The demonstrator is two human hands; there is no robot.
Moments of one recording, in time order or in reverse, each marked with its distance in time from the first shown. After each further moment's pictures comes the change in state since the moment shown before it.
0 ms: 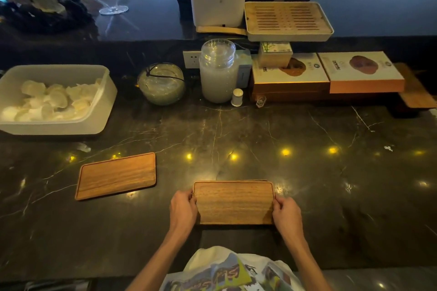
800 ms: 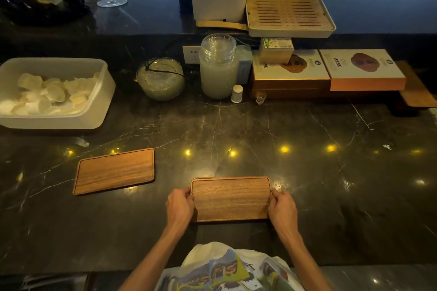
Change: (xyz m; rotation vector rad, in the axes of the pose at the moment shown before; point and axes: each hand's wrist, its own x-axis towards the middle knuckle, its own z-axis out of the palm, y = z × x) left_hand 0.009 -0.016 0.011 0.028 -0.007 -0.114; right_hand 0.005 -0.001 0.009 -0.065 0.054 -0.062
